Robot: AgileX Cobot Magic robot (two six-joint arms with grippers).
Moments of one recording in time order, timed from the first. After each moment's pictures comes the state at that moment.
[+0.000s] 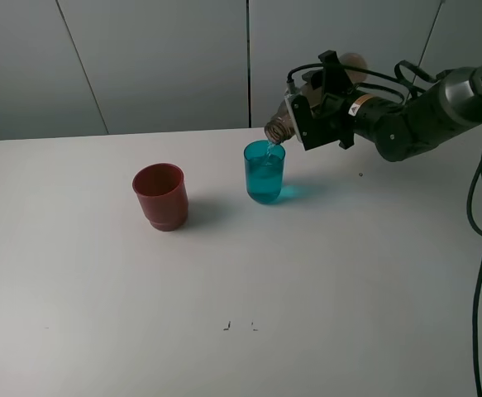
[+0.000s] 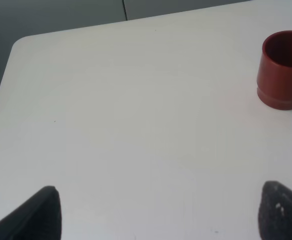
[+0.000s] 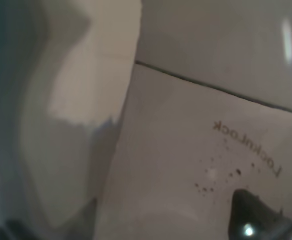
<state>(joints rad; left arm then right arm) -0.11 0.00 -0.51 0.10 1.08 0.01 0.27 2.13 -1.06 -0.11 -0.73 -1.77</state>
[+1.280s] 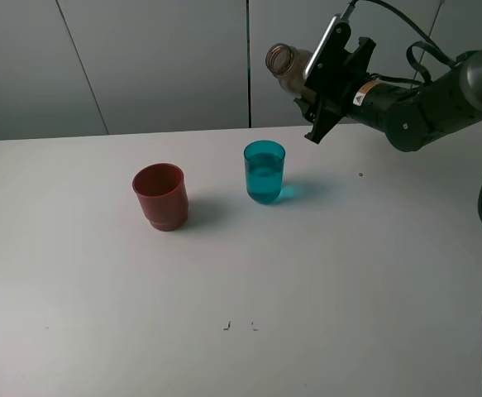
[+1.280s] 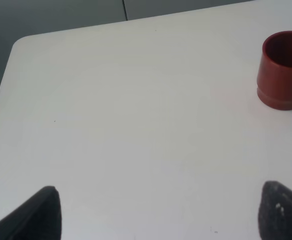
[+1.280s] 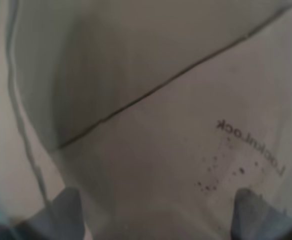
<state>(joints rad) -0.11 0.00 -0.51 0.10 1.08 0.00 0.26 2.04 -1.04 -0.22 -0.68 -0.73</state>
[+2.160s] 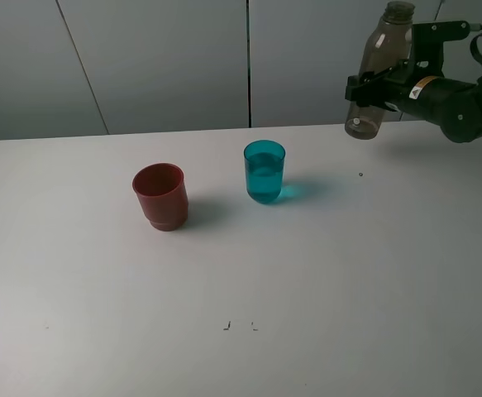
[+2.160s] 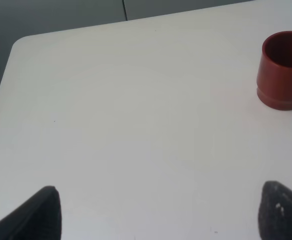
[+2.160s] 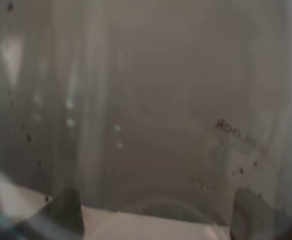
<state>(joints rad) -0.11 0.00 -0.51 0.10 1.08 0.00 0.04 2.04 -1.04 -0.30 -0.63 0.26</state>
